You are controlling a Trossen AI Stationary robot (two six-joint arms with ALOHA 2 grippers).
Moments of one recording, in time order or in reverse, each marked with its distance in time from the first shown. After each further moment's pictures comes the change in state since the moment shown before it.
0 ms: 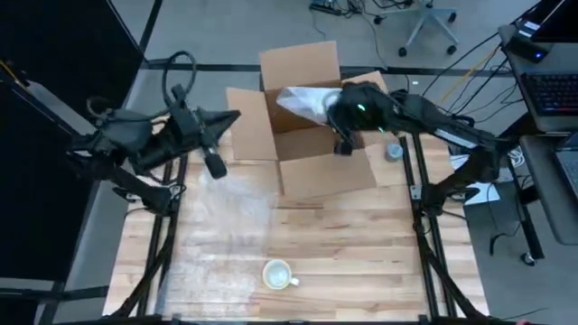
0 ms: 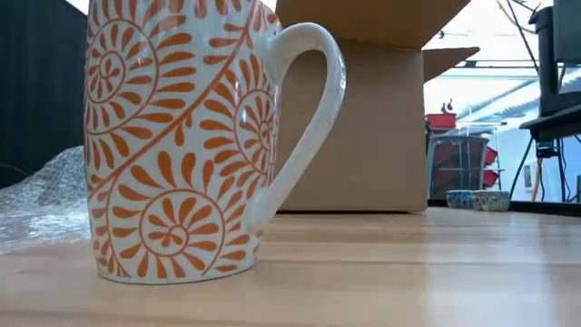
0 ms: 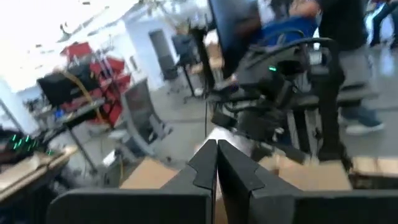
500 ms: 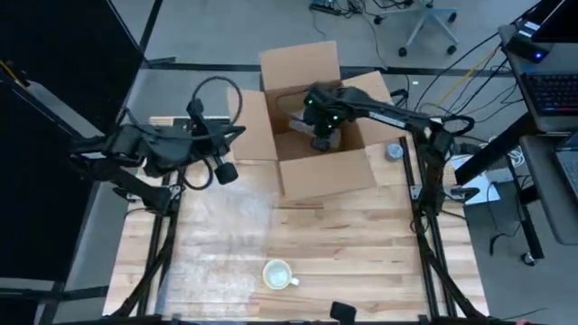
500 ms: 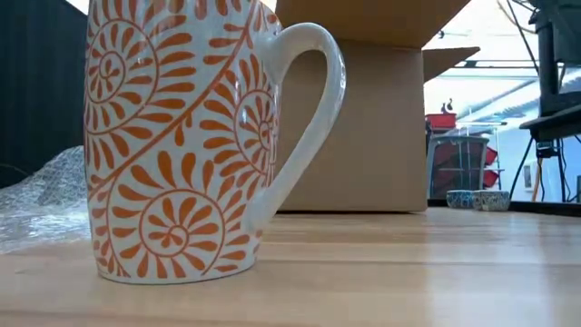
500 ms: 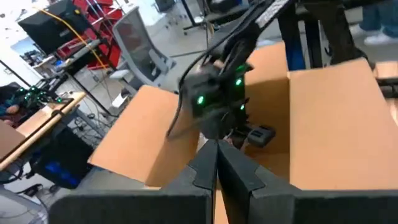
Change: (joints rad) left arm 0.050 0.021 -0.062 -0.283 0.006 -0.152; right arm -0.181 0.427 -0.002 -0.064 -0.169 0.103
